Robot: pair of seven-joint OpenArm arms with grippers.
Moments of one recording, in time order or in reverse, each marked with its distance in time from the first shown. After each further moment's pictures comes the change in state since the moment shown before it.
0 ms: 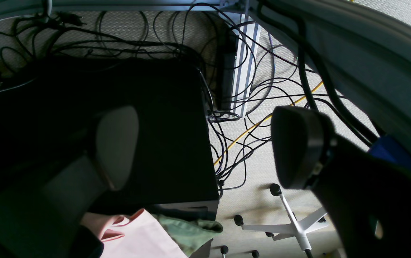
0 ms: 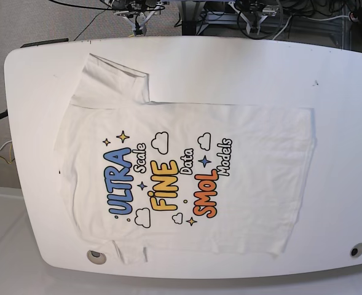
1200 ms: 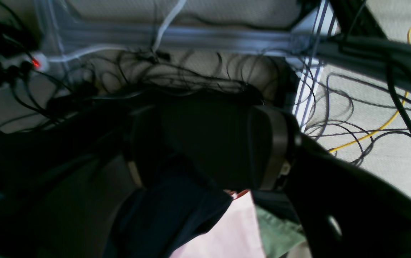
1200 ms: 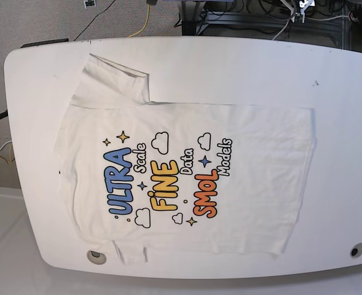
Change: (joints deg) left arm 28.9 -7.2 -1.5 44.4 -9.8 -2.4 2.9; right arm -20.8 5.6 -0.6 25.9 4.6 0.5 -4.0
